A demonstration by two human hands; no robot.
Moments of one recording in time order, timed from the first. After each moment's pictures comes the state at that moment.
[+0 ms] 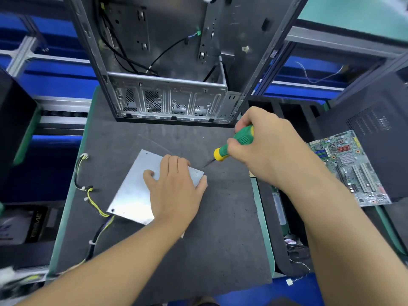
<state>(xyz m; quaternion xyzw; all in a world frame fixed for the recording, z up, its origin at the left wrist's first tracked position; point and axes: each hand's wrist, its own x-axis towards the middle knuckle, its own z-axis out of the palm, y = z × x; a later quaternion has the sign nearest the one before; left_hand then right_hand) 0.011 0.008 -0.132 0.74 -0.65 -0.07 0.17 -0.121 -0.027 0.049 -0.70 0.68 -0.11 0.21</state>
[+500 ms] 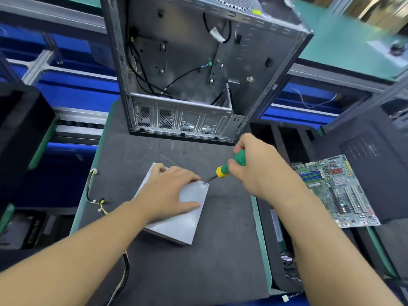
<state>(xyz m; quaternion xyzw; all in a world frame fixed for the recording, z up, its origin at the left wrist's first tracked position) 0.086 -0.015 -0.118 0.52 -0.82 -0.19 0.14 -0.105 -0.025 0.047 -0.71 0.67 -0.06 0.20</state>
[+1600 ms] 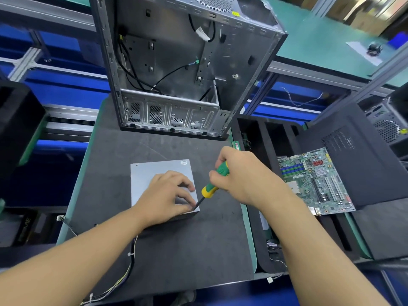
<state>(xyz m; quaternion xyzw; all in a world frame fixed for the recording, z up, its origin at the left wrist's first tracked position) 0.063 0.019 -0.123 0.47 -0.80 -0.28 0.24 -0.112 0.009 0.055 -0.73 0.64 0.01 0.24</state>
